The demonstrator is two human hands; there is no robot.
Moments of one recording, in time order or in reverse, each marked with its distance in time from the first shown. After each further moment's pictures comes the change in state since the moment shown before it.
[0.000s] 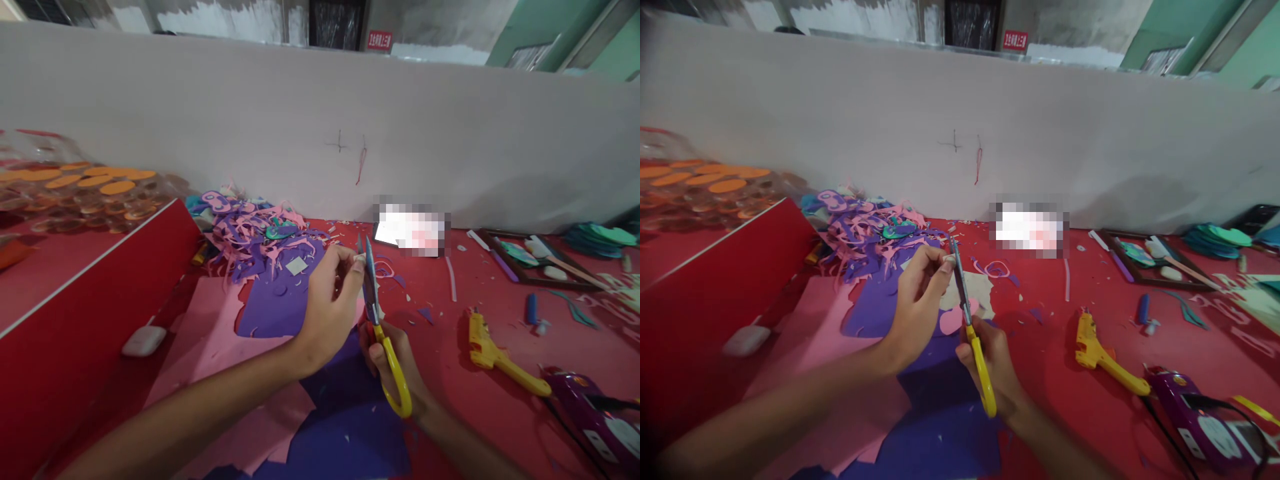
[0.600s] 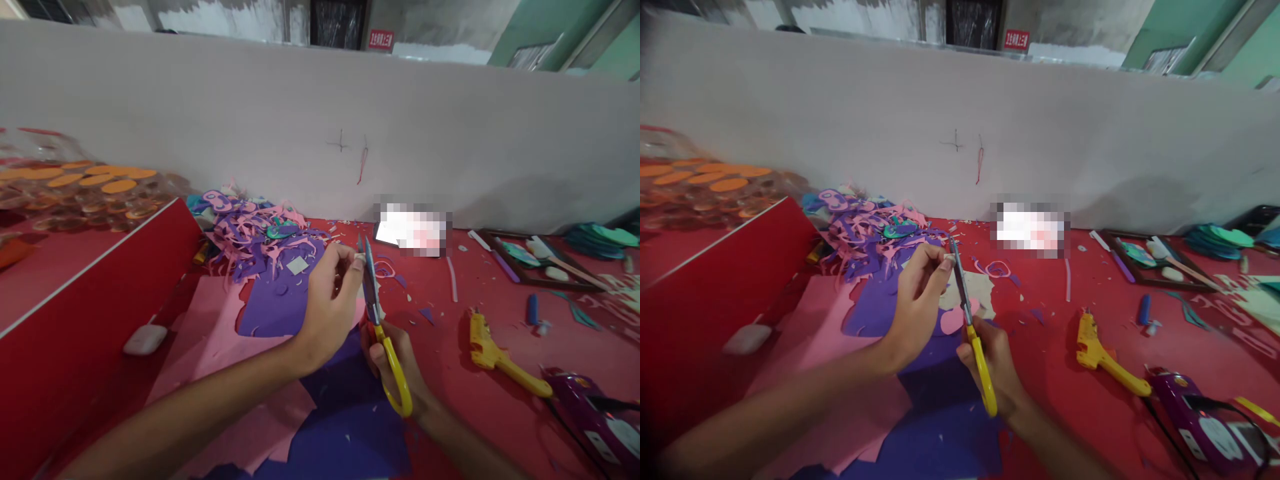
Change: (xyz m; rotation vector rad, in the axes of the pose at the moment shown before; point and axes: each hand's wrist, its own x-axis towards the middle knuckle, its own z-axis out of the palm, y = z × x) left_hand 0.002 0.001 -0.001 -0.009 0.010 -0.001; right_hand 0.001 -0.003 -0.001 0.011 -0.006 0.029
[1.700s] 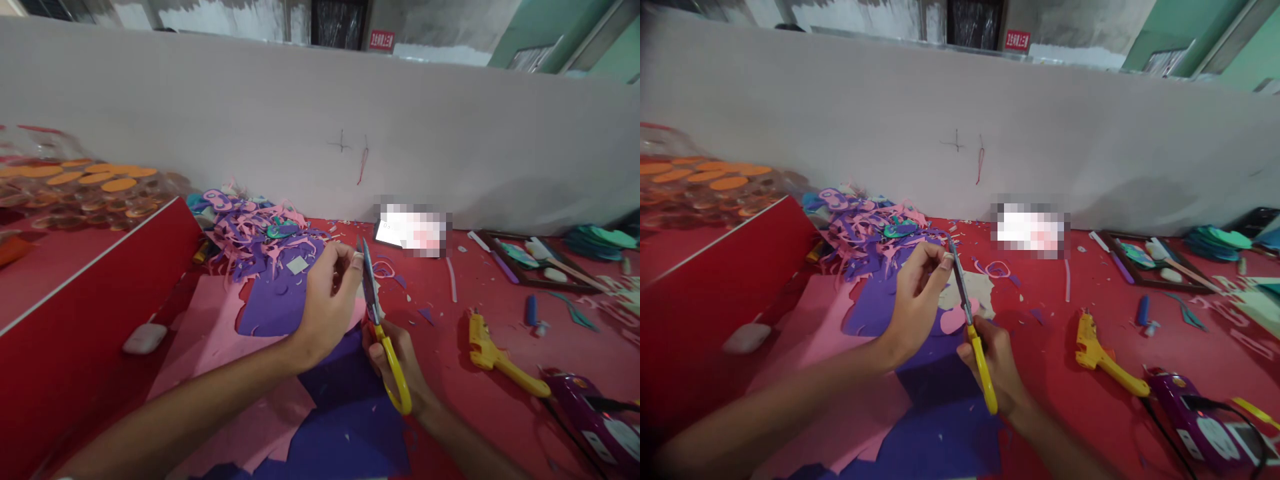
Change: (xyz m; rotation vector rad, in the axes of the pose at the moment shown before) left_hand 0.002 -0.003 -0.003 -0.013 0.000 -0.015; right_hand 0.000 -0.001 -0.003 -0.042 0.011 0.038
